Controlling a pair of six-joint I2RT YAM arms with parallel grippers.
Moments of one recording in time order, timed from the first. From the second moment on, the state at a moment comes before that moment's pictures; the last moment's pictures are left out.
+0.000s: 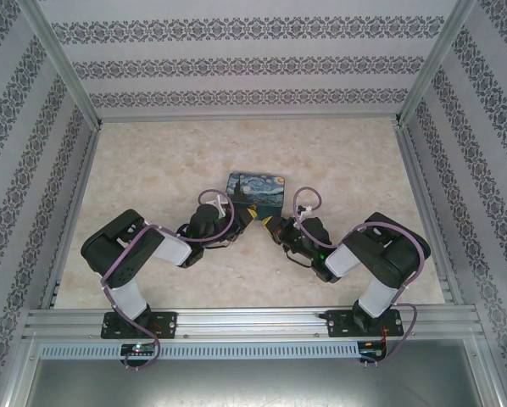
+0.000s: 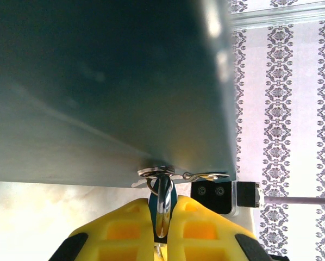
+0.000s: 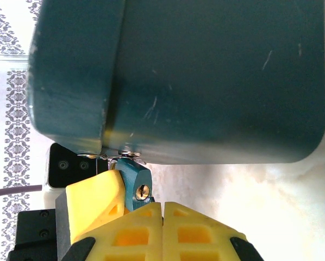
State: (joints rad) left arm -0.65 1.74 0.51 0.93 0.24 -1.36; right arm 0.67 1.71 0.27 1.15 -0.17 1.47
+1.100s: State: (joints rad) left arm -0.65 1.74 0.51 0.93 0.25 -1.36; right arm 0.65 1.71 0.28 1.15 -0.17 1.47
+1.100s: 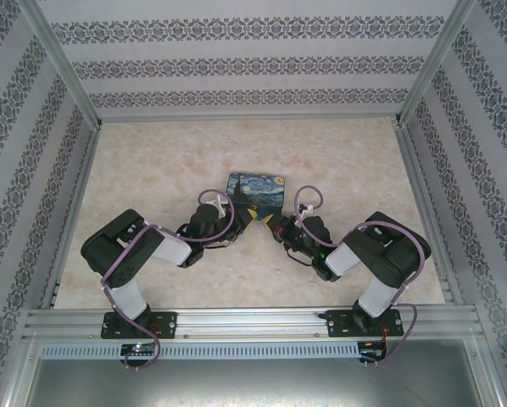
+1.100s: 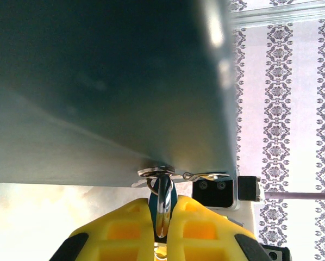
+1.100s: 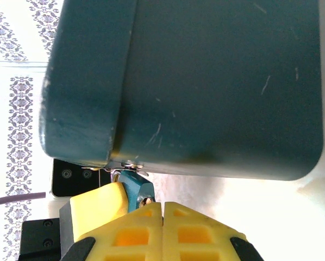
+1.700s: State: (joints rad) left arm -0.65 1.75 0.51 0.93 0.25 -1.36; right arm 0.66 1.69 0.29 1.12 -0.17 1.47
